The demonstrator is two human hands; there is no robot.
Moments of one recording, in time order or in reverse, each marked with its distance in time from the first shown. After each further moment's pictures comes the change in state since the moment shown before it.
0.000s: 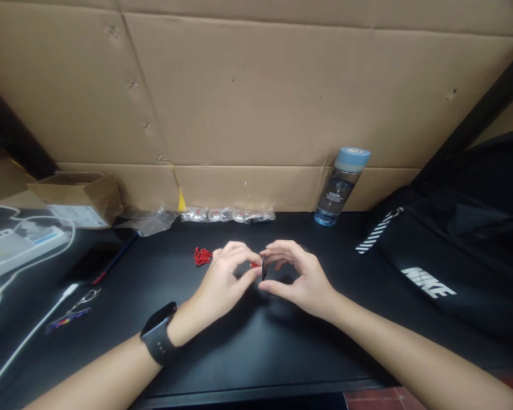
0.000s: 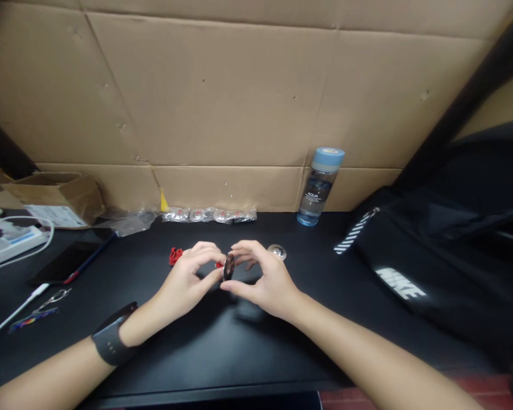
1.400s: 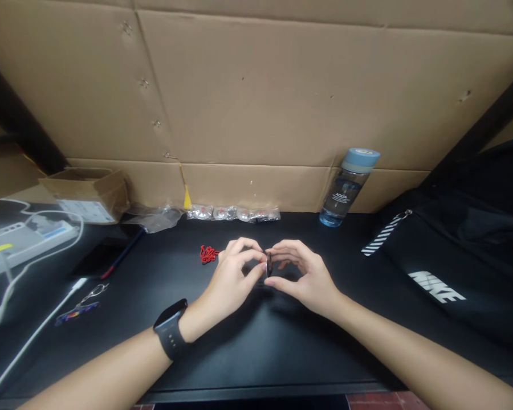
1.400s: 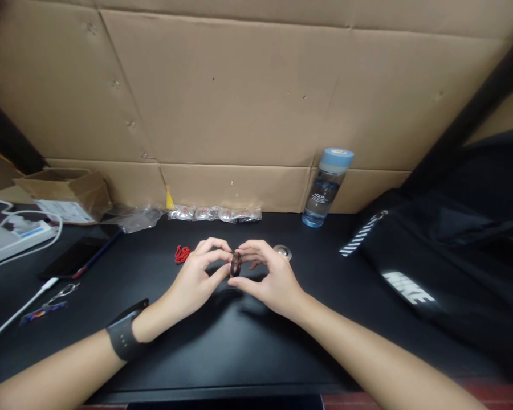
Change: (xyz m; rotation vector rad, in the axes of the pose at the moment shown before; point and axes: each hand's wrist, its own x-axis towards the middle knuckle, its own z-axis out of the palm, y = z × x) left_hand 0.000 0.001 0.007 -0.013 0.048 -0.079; right_hand 0.001 0.007 0.004 0.057 0.027 0.057
